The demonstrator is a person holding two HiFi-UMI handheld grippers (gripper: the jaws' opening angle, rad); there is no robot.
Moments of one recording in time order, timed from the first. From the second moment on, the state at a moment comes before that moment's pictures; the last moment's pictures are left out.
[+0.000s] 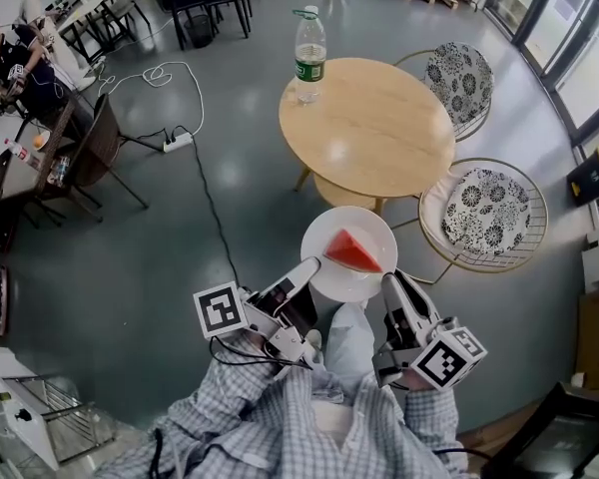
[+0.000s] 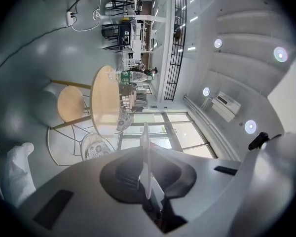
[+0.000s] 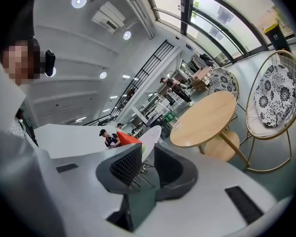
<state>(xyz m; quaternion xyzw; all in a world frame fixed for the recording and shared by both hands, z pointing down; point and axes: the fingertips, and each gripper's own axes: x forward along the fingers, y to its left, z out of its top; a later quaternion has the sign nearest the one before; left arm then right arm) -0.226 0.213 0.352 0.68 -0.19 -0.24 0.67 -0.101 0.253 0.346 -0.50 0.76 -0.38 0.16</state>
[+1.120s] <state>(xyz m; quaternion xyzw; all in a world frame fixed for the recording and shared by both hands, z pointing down) -0.125 0.095 0.357 0.66 -0.24 -0.28 0.66 0.004 0.118 0.348 -0.45 0.78 -0.40 0.15</state>
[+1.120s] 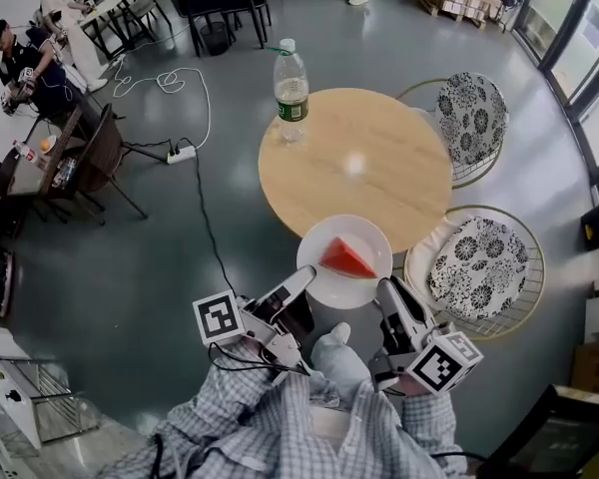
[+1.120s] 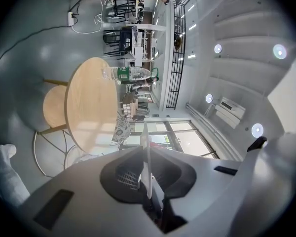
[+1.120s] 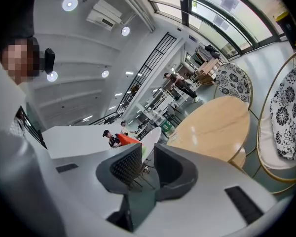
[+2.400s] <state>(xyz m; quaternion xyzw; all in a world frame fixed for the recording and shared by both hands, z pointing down) -0.067 -0.042 0.372 0.67 -0.20 -0.23 0.68 0.058 -0.001 0.365 -0.50 0.75 -0.40 0.16</state>
